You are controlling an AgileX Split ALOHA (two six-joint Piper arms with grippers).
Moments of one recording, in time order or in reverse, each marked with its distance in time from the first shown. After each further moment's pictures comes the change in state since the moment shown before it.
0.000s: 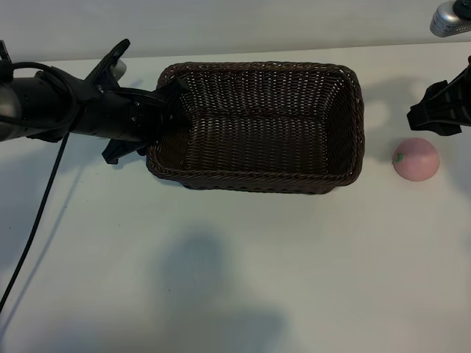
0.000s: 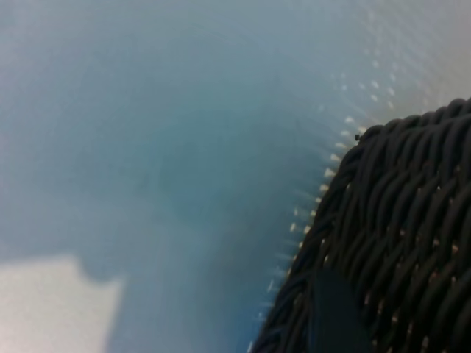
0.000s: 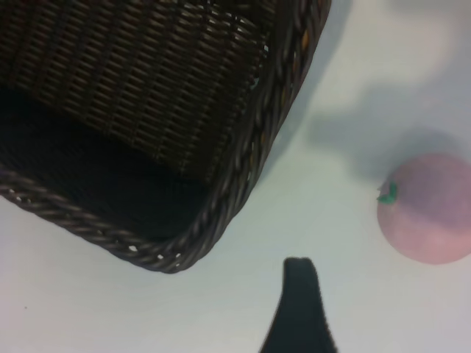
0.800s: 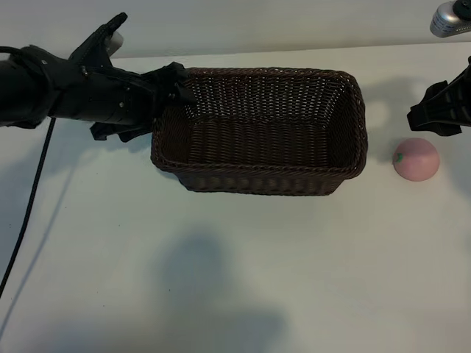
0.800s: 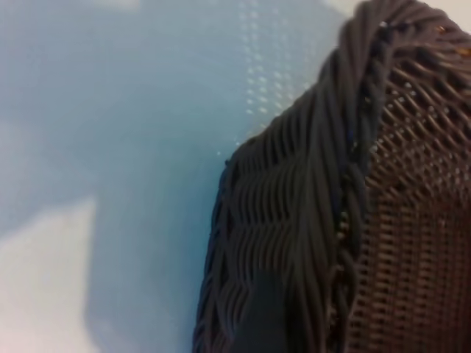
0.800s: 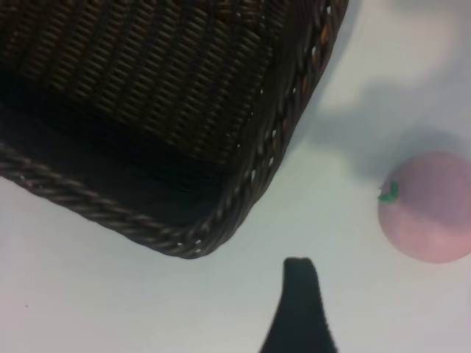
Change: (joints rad) left arm 0.000 -0.128 -0.004 0.100 0.069 0.078; right arm 0.000 0.000 0.000 0.000 0.002 0.000
